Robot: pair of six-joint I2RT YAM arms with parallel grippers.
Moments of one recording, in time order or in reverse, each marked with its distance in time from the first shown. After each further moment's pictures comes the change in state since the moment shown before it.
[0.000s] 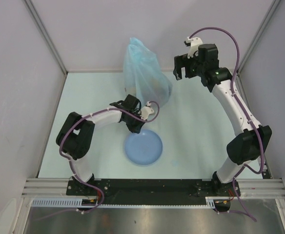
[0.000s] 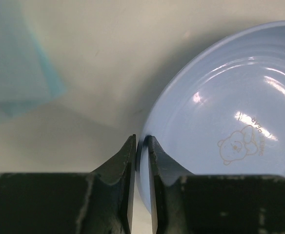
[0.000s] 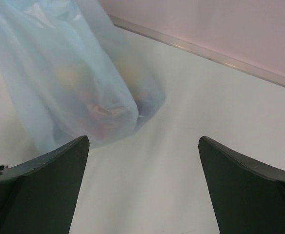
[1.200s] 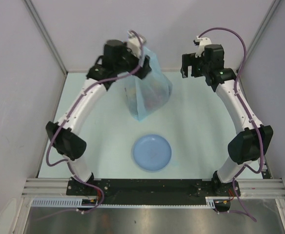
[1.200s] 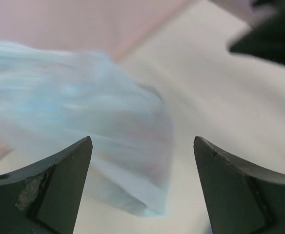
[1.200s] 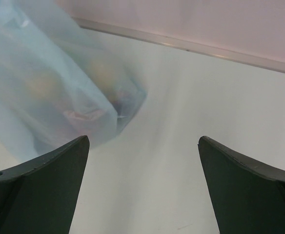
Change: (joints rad) left arm 0.023 0.002 0.740 -0.015 -0.037 -0.269; right arm -0.063 -0.003 -0.038 0.020 0.044 0.050
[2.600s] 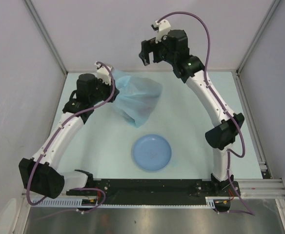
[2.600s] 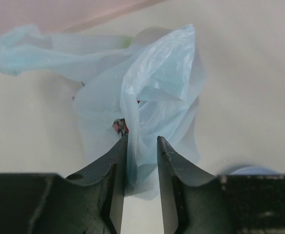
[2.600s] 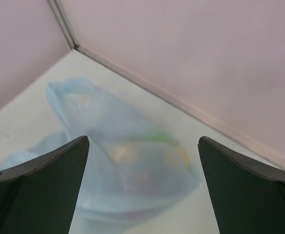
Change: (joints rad) left arm 0.237 -0.550 -0.668 0.212 -0.098 -0.148; right arm 0.274 0.288 0.495 0.034 -0.027 -0.011
